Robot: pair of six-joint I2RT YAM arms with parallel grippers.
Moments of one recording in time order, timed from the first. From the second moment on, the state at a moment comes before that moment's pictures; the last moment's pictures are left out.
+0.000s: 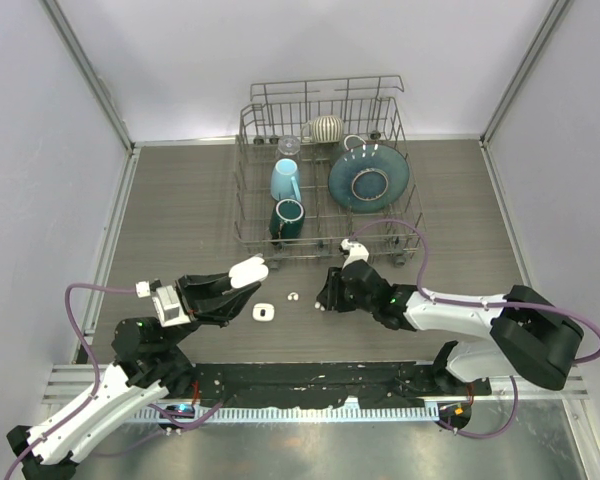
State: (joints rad) left arm -0.83 0.18 0.23 0.53 0.23 -0.13; right arm 0.92 1.31 0.49 0.13 0.13 0.74
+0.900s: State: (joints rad) left arm -0.83 0.19 0.23 0.53 0.23 -0.14; right arm 0.92 1.41 0.48 0.21 0.09 0.74
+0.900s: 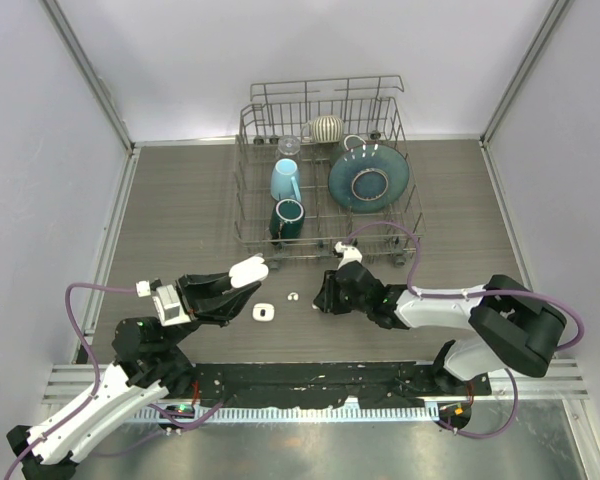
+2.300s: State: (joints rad) left arm -0.83 0.26 0.23 0.54 0.26 -0.16; right arm 0.93 0.79 0.63 0.18 -0.24 0.42
